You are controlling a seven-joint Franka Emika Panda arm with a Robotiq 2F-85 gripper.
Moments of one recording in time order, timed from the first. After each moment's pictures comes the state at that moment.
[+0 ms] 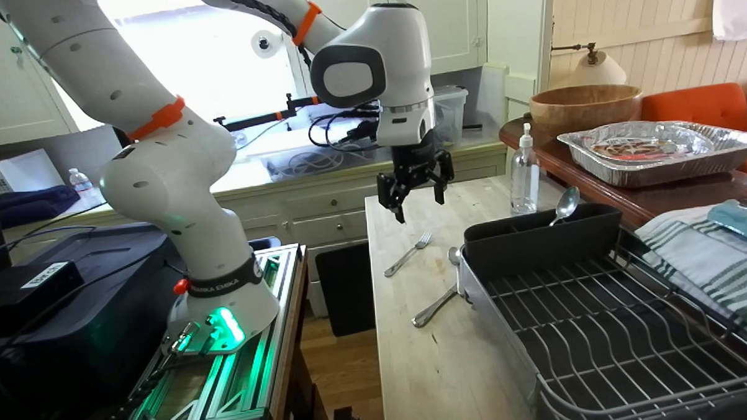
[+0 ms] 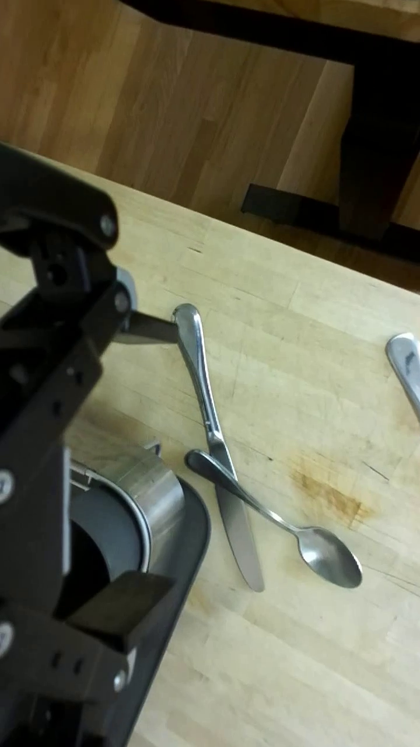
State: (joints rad) arm -0.15 -0.36 0.13 -2.75 0.18 2.43 1.01
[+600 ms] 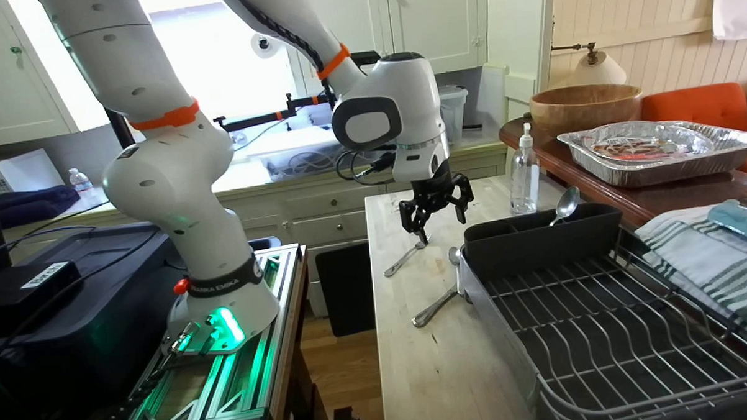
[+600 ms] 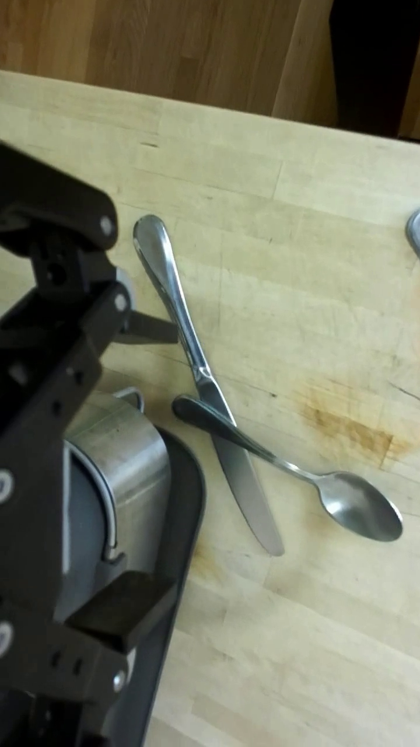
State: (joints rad) arm -0.09 -0.11 0.13 -2.75 0.18 2.80 1.14
